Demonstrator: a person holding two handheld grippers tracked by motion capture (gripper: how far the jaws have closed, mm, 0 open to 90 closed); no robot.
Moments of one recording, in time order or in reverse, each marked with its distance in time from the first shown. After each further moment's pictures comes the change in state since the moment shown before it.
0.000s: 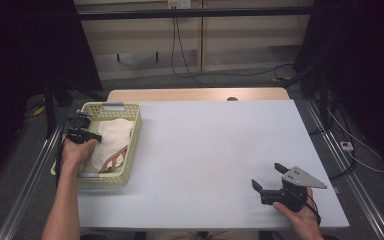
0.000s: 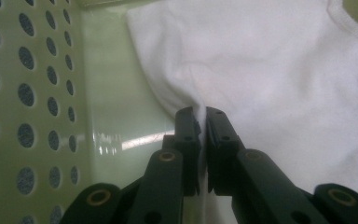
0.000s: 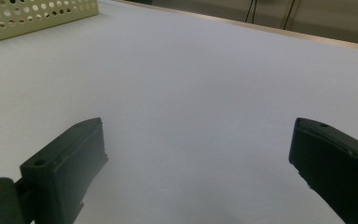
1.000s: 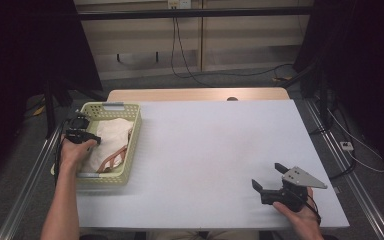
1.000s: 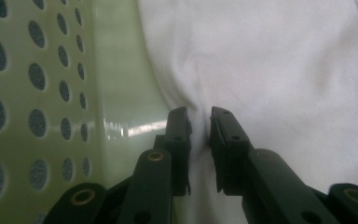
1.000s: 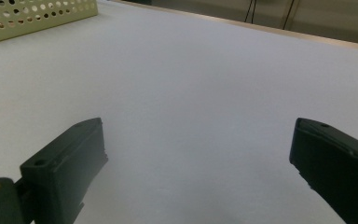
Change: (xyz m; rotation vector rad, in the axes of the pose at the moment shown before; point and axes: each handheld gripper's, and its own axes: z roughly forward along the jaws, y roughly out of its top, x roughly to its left) left arm 0.008 -0.001 0.005 0.037 0.002 -0.033; right arm 0.000 0.000 0.000 0.000 -0.003 0.003
